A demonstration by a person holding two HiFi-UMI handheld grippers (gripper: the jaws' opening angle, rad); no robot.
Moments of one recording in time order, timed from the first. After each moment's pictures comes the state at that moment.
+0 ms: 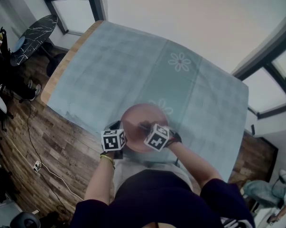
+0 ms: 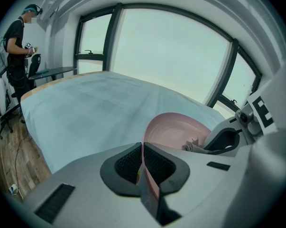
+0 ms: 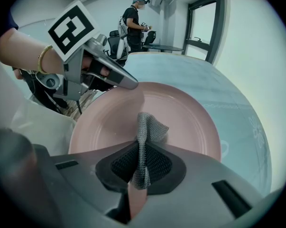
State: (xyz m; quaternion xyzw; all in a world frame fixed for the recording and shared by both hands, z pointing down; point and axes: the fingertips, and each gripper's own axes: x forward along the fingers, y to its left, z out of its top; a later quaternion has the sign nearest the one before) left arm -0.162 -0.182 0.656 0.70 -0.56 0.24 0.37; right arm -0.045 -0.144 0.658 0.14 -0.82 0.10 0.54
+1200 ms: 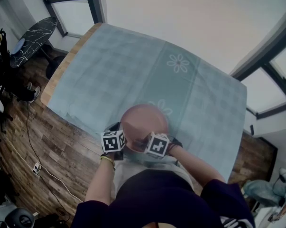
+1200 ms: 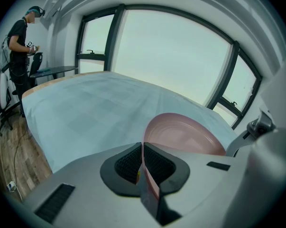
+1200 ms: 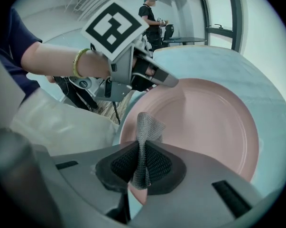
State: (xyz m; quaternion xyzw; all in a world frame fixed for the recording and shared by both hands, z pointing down) left arm -0.162 -0.178 0.656 0.70 -0.56 0.23 0.37; right arm -0.057 -0.064 0.648 -0.01 -0.83 0.17 0.54
